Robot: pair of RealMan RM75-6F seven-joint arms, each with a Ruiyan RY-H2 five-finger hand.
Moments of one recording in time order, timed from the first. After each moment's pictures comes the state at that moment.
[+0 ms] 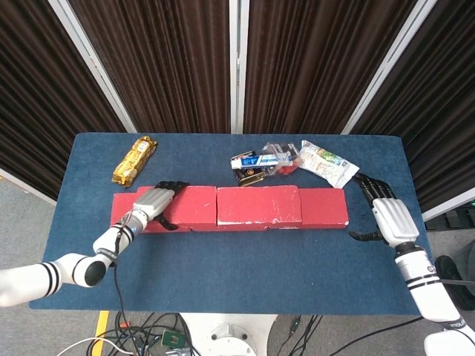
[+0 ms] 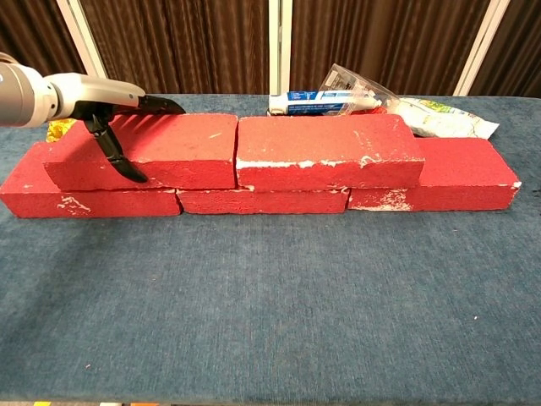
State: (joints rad) left arm -0.96 -1.35 -0.09 -1.49 0.83 0.59 0.07; right arm 0.42 -1.02 0.17 -1.82 -1.26 1.10 0.04
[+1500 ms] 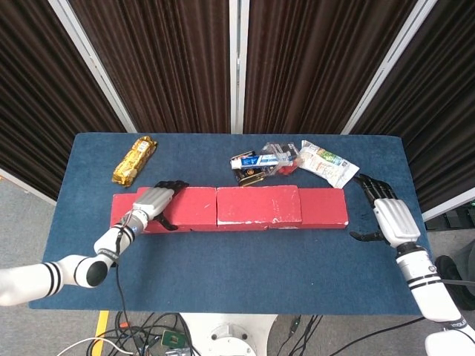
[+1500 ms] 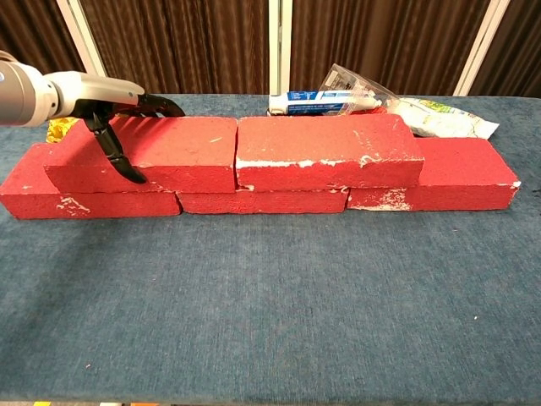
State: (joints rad) left arm -0.98 -1.35 -0.08 -1.51 0.77 0.63 0.11; right arm 0.42 -1.02 0.17 -1.80 -1.25 1.09 0.06
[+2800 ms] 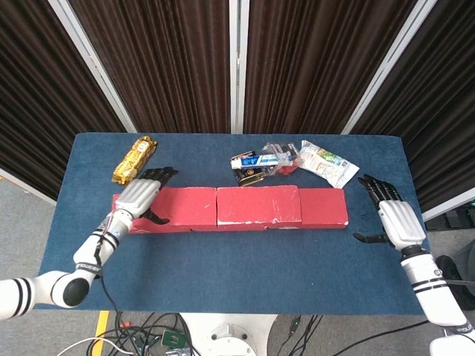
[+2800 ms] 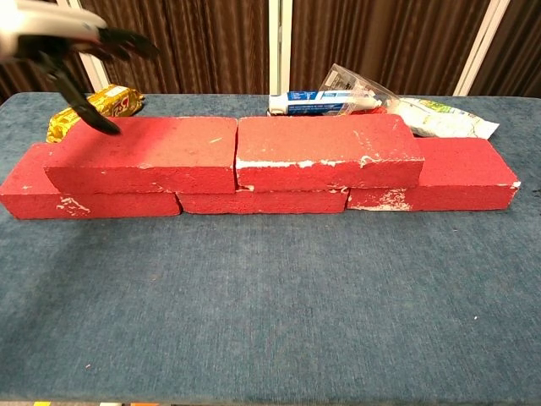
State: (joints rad) left arm -0.90 -1.16 -0.10 -1.81 0.80 0.90 0.18; right arm 0.39 -1.00 0.16 -1.81 -1.29 1.12 0.08
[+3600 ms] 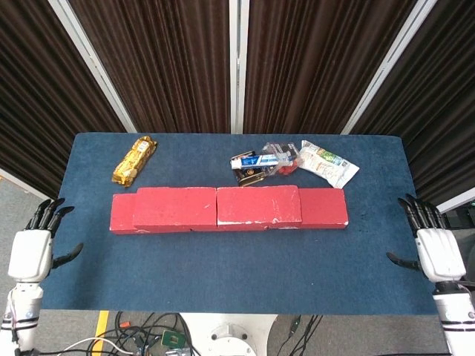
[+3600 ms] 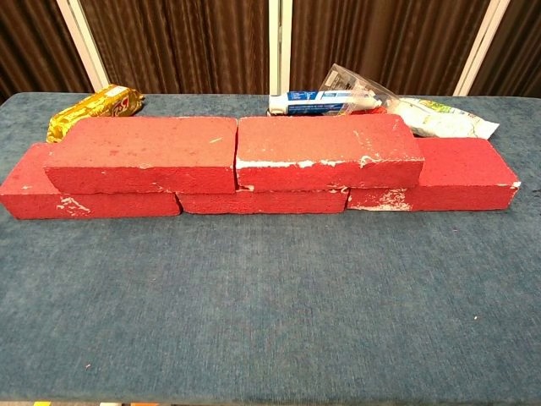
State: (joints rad) left arm -0.24 -1.27 0.11 -1.59 1.38 1.73 0.03; right arm 0.17 -1.03 0.04 -1.71 -1.46 1.45 0.04
